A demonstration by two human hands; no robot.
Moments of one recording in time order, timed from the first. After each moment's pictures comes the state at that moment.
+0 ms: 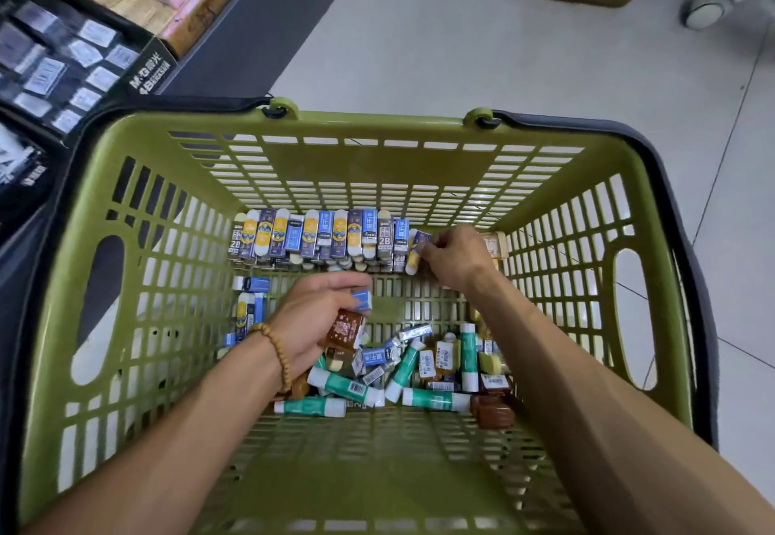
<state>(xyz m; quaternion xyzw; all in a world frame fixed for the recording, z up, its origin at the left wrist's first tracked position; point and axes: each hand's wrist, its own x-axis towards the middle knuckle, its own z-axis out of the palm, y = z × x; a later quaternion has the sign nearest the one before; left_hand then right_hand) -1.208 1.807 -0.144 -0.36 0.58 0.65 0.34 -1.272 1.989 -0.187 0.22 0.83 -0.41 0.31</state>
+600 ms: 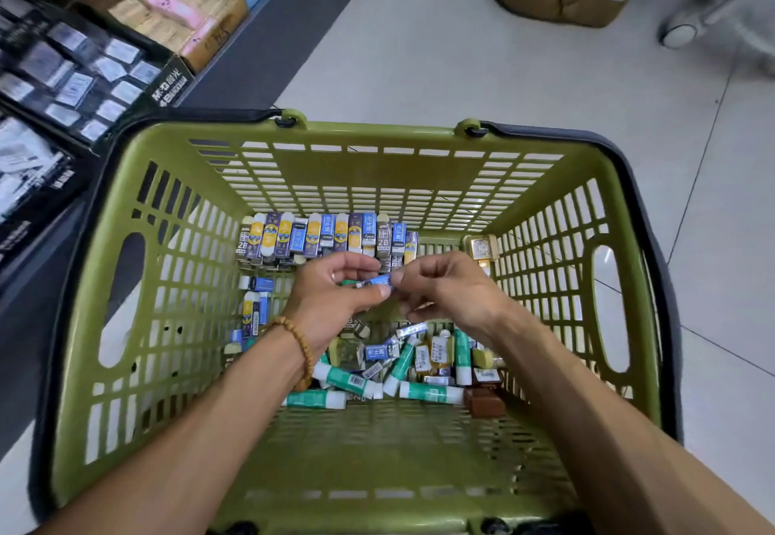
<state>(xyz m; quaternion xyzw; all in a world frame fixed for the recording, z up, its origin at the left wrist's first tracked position) -1.205 1.818 -0.136 -0.29 0.67 0.64 0.22 -1.229 1.988 -0.127 0.15 0.67 -0.61 0.40</state>
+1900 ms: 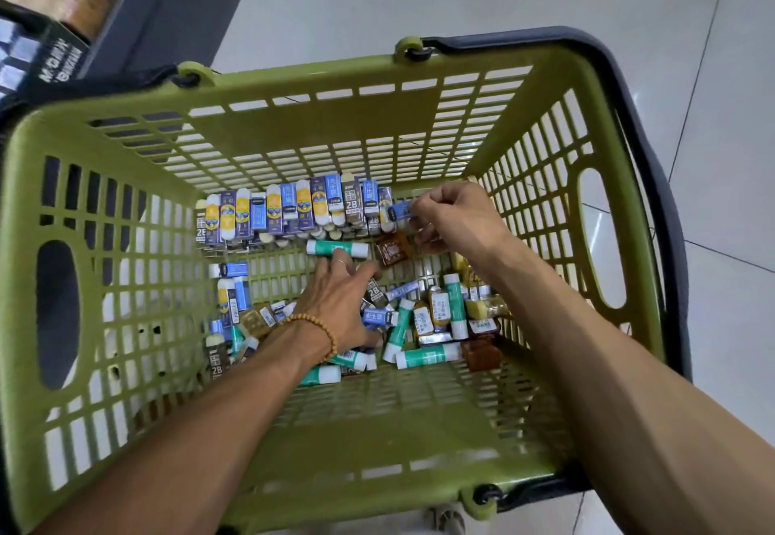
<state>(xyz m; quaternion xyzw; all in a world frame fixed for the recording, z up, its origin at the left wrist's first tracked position) -1.188 1.835 -0.199 0.14 0.92 0.08 0.37 -1.239 2.015 -0.149 0.25 0.72 -0.59 0.26</state>
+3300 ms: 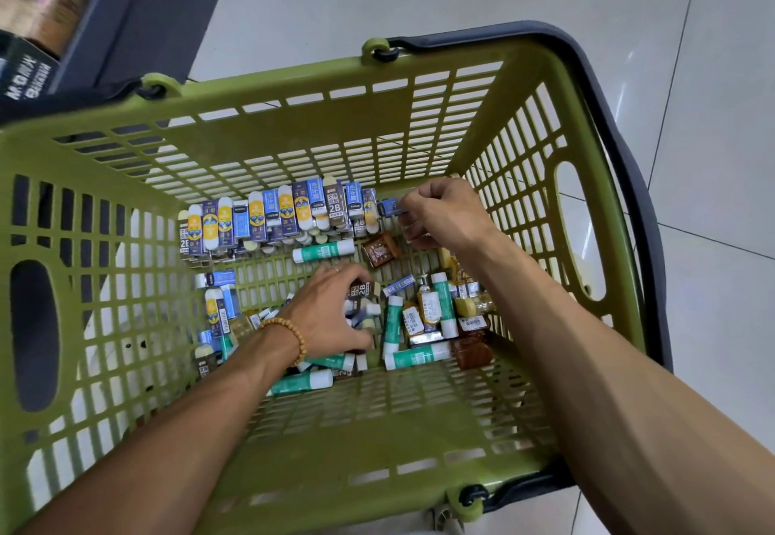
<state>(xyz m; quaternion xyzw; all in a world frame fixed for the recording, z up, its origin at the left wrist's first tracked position) -1.193 1.830 -0.186 0.13 0.88 0.20 0.41 -1.243 2.020 -0.158 0.28 0.71 -0.60 0.25</state>
